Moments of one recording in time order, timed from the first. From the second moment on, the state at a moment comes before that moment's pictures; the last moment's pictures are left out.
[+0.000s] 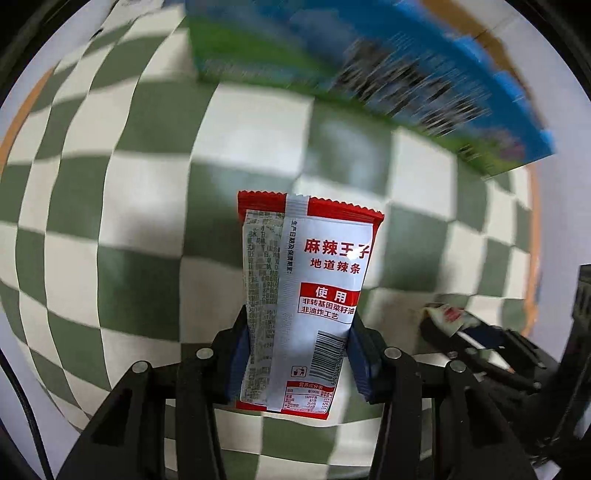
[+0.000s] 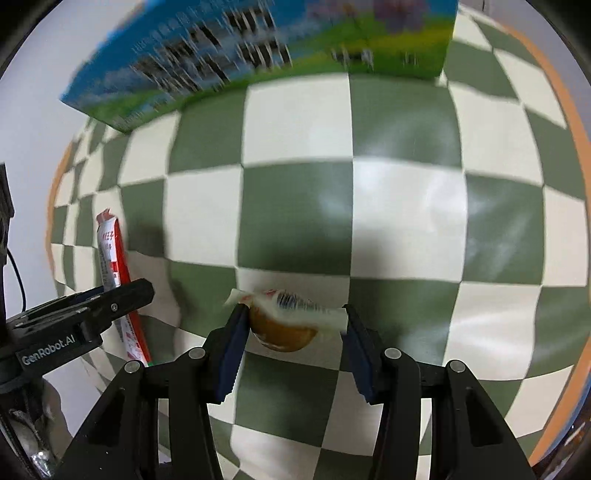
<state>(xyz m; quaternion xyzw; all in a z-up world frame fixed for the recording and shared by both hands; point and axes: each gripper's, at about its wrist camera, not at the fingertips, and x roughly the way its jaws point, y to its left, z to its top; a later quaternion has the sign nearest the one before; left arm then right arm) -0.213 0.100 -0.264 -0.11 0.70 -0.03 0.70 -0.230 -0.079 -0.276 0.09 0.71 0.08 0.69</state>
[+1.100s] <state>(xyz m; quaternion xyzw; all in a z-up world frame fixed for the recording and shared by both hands) 0.133 0.130 -0.249 -0.07 0.73 -0.05 0.68 0.089 0.002 -0.229 0.12 0.64 0.10 0.75</state>
